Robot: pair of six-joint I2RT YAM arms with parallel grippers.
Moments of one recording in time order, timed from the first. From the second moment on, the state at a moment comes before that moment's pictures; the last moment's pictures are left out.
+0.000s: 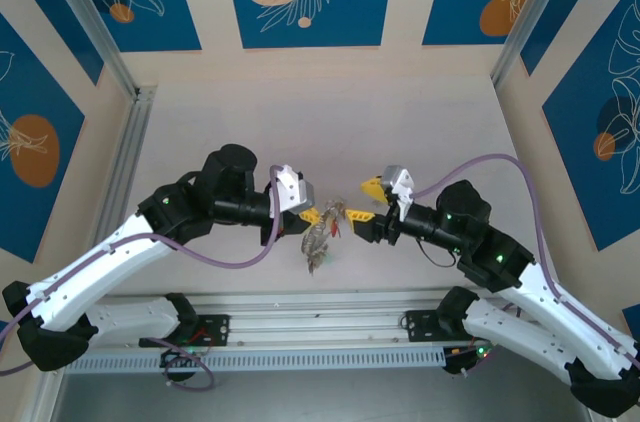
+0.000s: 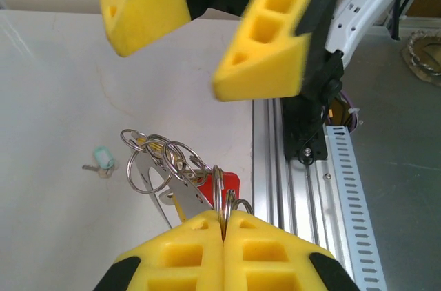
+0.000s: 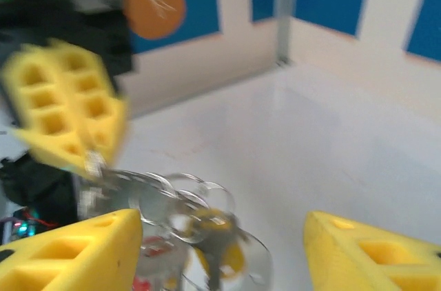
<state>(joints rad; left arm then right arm) -0.91 1.08 1.21 -0.70 0.51 0.30 0.79 0.65 0.80 -0.37 -0.21 0.04</state>
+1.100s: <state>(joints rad) -0.91 0.86 0.92 -0.53 0.40 0.01 0.23 1.41 0.79 -0.49 -0.32 0.34</state>
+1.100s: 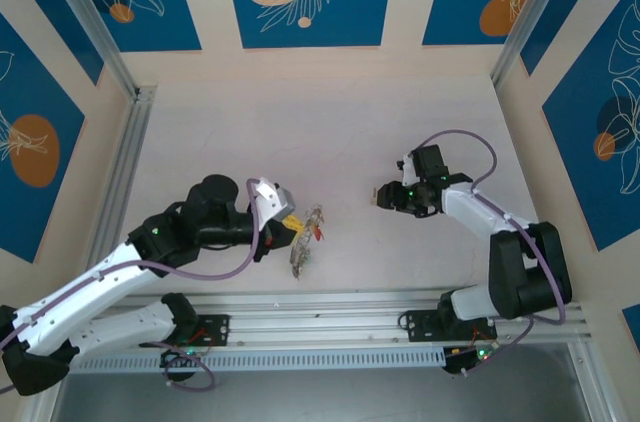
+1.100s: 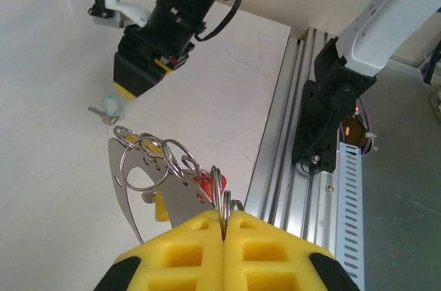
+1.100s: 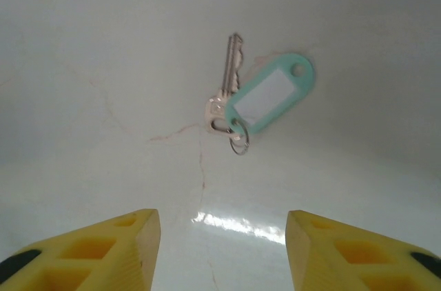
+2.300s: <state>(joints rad) -0.91 0.83 0.92 -0.49 0.40 0.00 0.25 1.62 0.84 -0.41 -0.33 0.35</state>
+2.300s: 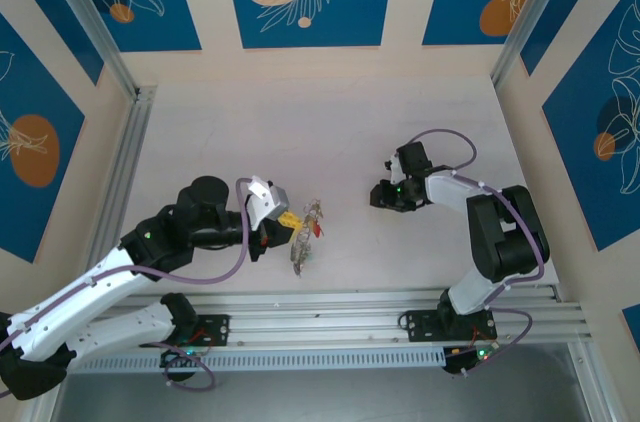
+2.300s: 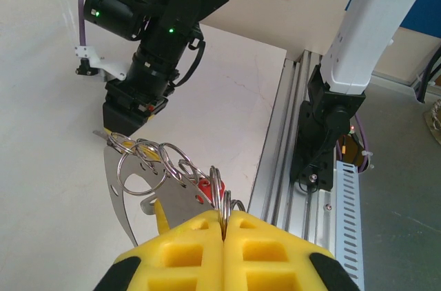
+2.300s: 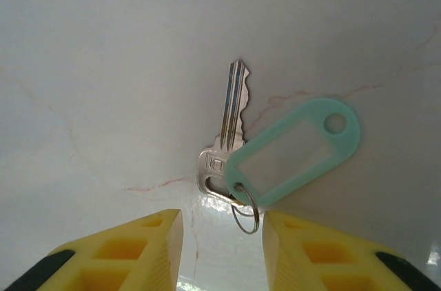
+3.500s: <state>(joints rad) -0.91 0.79 0.90 -0.48 0.40 0.00 0.25 1.64 0.87 -0.41 -0.33 0.36</state>
